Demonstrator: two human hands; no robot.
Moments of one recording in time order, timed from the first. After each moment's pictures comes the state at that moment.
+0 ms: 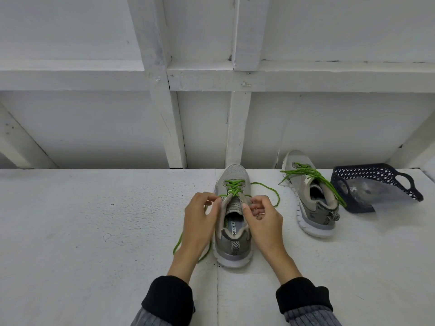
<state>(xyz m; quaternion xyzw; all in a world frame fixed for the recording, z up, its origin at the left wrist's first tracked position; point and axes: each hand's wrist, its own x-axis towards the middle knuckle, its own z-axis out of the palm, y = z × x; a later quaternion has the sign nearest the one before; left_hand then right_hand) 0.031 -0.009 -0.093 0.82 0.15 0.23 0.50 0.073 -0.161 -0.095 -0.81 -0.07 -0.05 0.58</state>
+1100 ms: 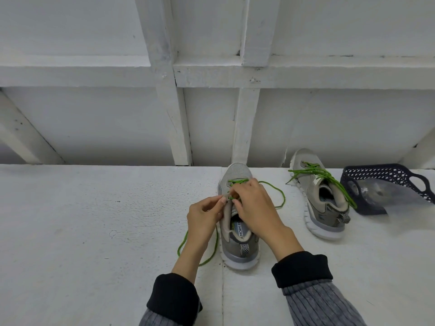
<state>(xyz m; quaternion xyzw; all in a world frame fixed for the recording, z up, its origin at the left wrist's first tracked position) 0.035 -0.008 -0.095 0.62 0.25 0.13 0.73 0.097 -0.134 -0.054 -0.91 -0.33 -0.05 0.25</state>
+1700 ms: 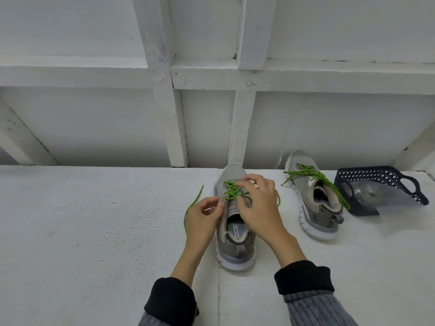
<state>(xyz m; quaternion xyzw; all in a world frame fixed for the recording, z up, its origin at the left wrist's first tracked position) 0.033 -0.011 -0.100 0.70 0.22 0.16 0.66 0.097 -0.145 -0.059 -0.90 -0.25 -0.10 0.35</state>
